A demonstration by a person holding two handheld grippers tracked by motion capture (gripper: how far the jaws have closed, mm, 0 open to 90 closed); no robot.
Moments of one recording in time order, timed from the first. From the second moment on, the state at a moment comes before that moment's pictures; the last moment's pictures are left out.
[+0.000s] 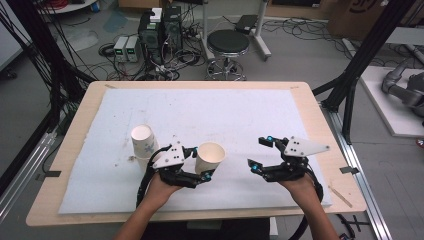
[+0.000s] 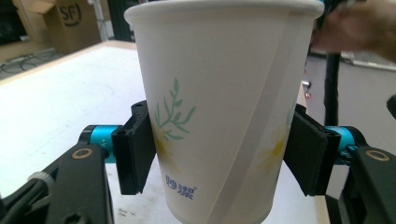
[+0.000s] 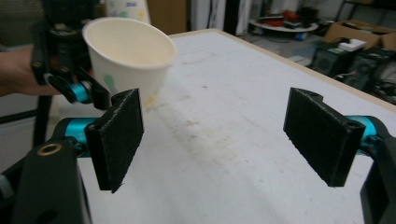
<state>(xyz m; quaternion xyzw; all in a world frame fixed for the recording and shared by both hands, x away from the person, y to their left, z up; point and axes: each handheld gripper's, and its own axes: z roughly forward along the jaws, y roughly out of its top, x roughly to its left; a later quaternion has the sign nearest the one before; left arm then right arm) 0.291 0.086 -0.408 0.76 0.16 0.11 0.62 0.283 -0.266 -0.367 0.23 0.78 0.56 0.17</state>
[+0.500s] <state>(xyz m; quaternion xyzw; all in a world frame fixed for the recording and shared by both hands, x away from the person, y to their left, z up) 0.297 0.093 -0.404 0.71 0.17 0.14 0.67 0.283 -0.292 -0.395 0.28 0.77 0.53 0.22</state>
